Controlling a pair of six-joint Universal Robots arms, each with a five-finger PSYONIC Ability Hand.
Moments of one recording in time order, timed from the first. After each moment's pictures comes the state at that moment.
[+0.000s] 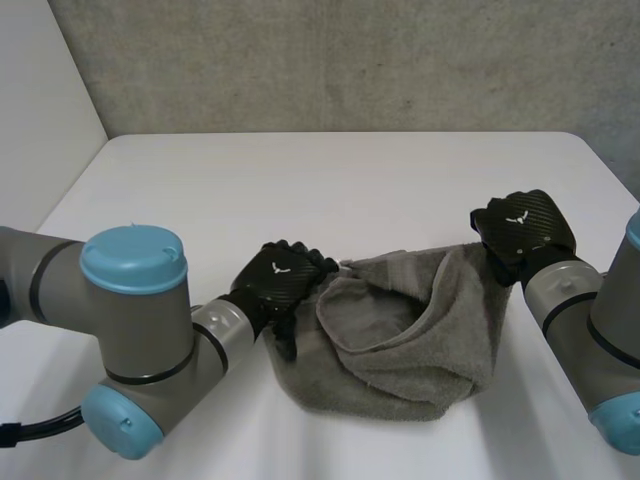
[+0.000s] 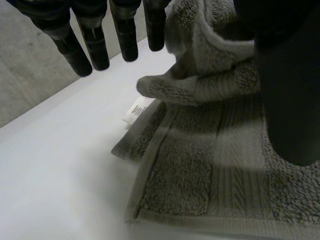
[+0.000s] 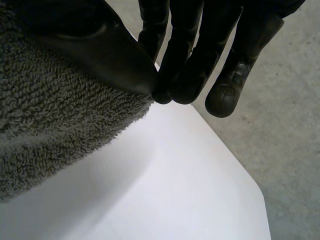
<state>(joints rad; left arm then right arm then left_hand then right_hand) 4.11 -2.09 -1.56 3.30 -1.38 3.43 1.94 -1.34 1.74 -0.19 1.60 2.59 0.34 0.34 0.35 0.33 0.34 1.32 1.32 1.34 1.34 1.16</state>
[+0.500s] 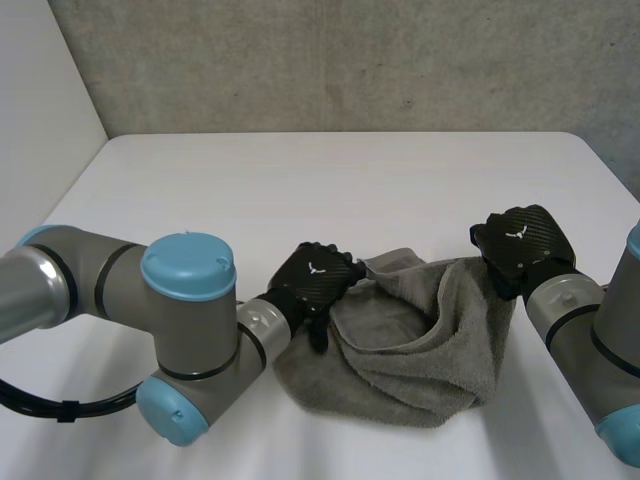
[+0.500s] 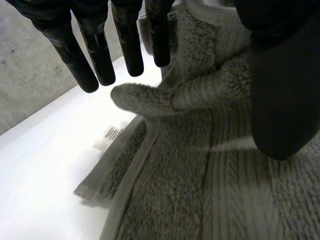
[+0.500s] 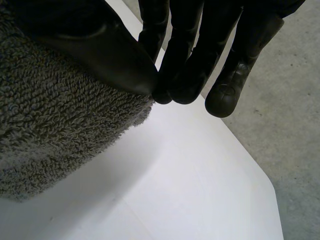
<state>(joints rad) 4.04 -2.23 -1.41 3.34 -1.38 3.43 1.92 -1.34 1.78 -0.19 1.57 2.57 0.47 0.47 0.47 0.48 0.48 1.33 1.32 1.34 1.34 1.16</state>
